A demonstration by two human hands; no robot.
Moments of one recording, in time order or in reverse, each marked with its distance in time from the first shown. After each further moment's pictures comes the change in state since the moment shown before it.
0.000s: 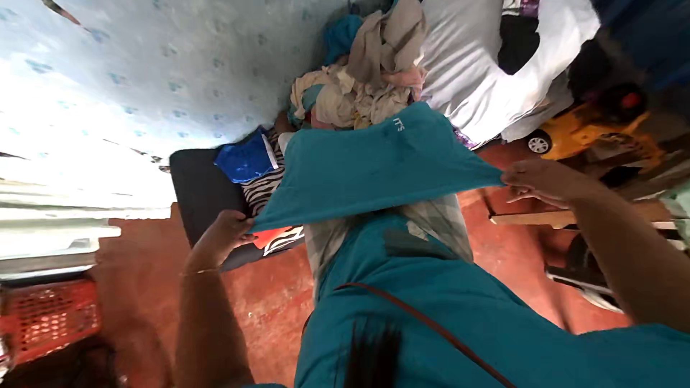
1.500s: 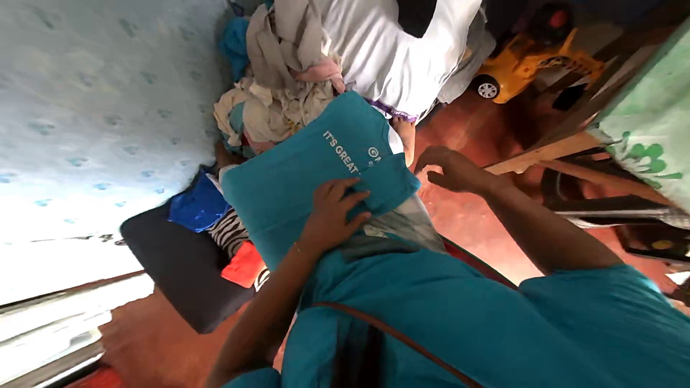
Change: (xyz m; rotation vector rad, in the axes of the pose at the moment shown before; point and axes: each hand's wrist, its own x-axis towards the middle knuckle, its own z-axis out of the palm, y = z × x) left_hand -0.017 0.161 0.252 0.629 -0.292 1.311; right_hand 0.038 0.062 0.040 -0.322 0.170 -0.793
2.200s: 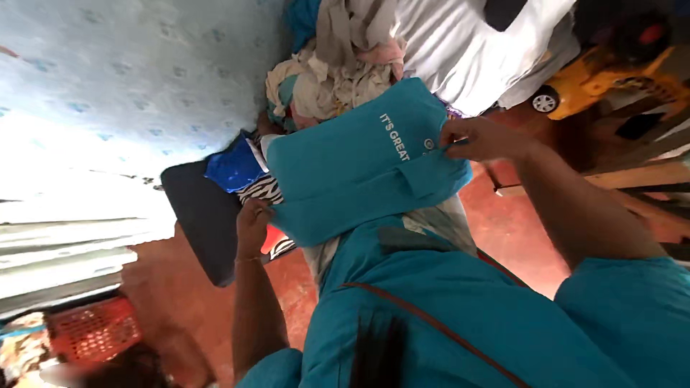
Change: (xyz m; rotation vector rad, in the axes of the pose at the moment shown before) left_hand -0.203 -0.135 -0.051 -0.402 0.457 -0.778; right_hand 0.105 -0.076 -0.031 -0.017 -0.396 0.249
